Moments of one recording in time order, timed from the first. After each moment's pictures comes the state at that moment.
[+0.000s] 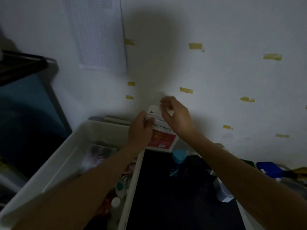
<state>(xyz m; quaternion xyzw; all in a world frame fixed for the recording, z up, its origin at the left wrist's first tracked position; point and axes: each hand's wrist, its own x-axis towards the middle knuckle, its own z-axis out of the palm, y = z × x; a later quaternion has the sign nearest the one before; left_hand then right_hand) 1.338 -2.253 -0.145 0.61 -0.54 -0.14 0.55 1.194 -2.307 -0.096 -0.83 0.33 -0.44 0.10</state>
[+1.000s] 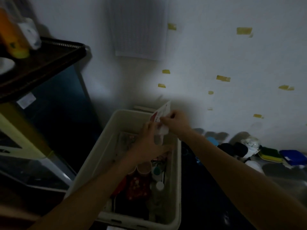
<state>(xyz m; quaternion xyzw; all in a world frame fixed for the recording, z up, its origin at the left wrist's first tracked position) 1.476 -2.163 -0.198 0.59 -0.66 -0.28 0.38 1.346 -2.251 -0.151 -0.64 0.56 -0.32 0.42</state>
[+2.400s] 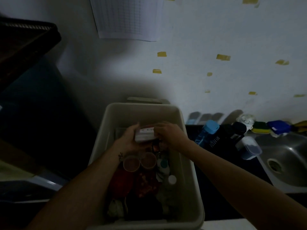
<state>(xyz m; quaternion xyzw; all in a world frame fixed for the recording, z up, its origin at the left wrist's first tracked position) 1.559 -2.226 -0.260 0.46 -0.05 -0.81 0.37 1.373 -2.237 -0.231 -0.92 0.39 -0.08 0.04</state>
